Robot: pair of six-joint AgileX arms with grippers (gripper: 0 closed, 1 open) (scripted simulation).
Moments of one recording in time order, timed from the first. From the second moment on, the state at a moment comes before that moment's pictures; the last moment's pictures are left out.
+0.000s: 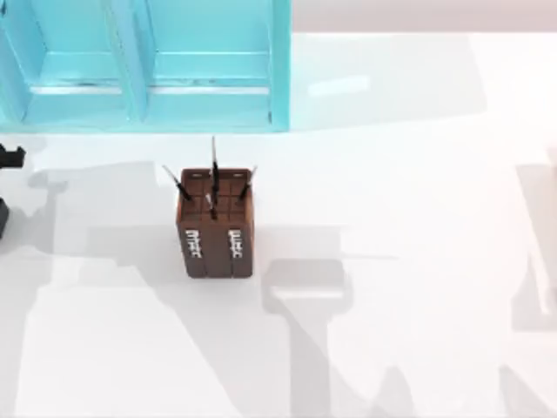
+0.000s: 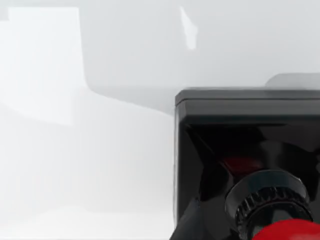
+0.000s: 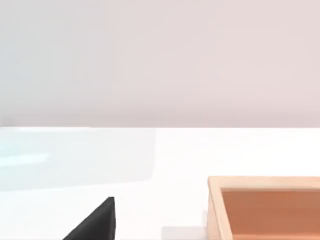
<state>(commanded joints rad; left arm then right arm) 0.19 2.13 1.59 -1.03 0.00 0.21 0.00 0.00 0.00 0.00 0.00 0.00</state>
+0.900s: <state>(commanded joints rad) 0.17 2.13 1.60 -1.04 0.00 0.20 0.00 0.00 0.00 0.00 0.00 0.00</state>
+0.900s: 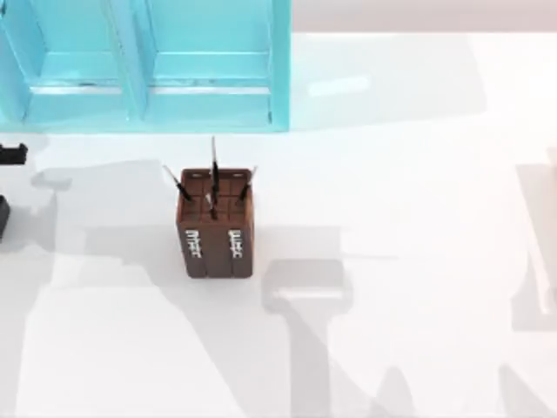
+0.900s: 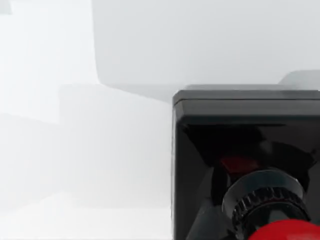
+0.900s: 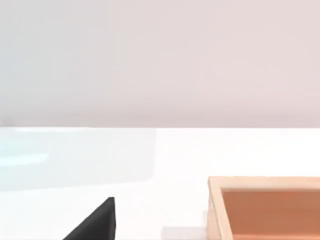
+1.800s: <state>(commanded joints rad) -0.17 2.08 2.08 -1.56 0.00 -0.14 0.00 0.00 0.00 0.00 0.00 0.00</state>
